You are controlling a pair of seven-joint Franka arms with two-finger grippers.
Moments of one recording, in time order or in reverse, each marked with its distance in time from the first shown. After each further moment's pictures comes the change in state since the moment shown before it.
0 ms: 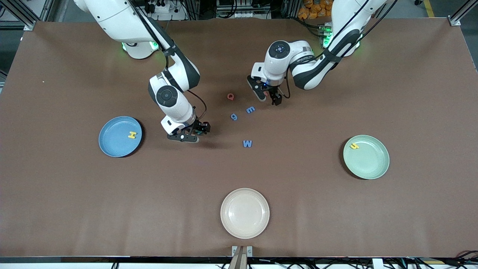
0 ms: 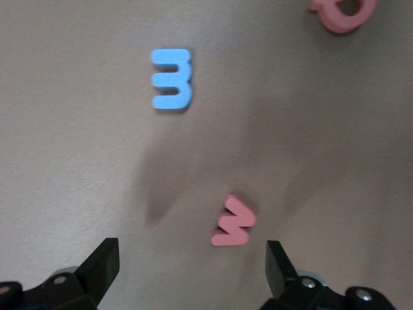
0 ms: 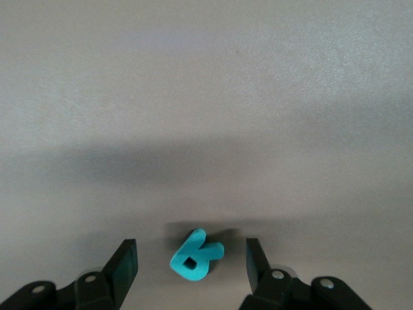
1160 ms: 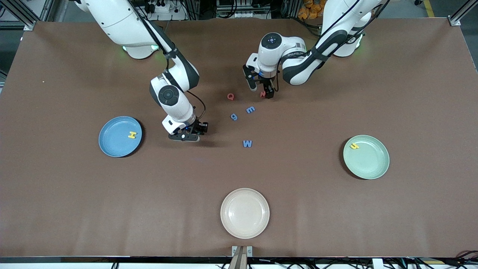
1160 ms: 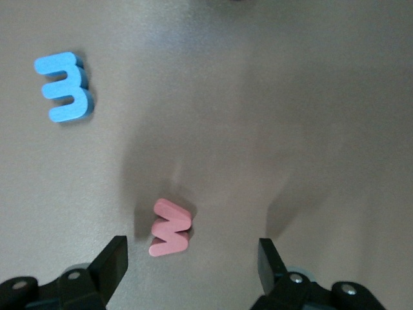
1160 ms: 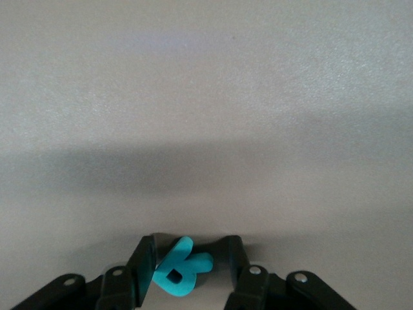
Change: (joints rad) left arm -0.047 0.055 -0.014 -0.011 0.182 0.000 -0.012; right arm 0.000 0.018 -0.001 -0.031 -0.033 0.060 0.000
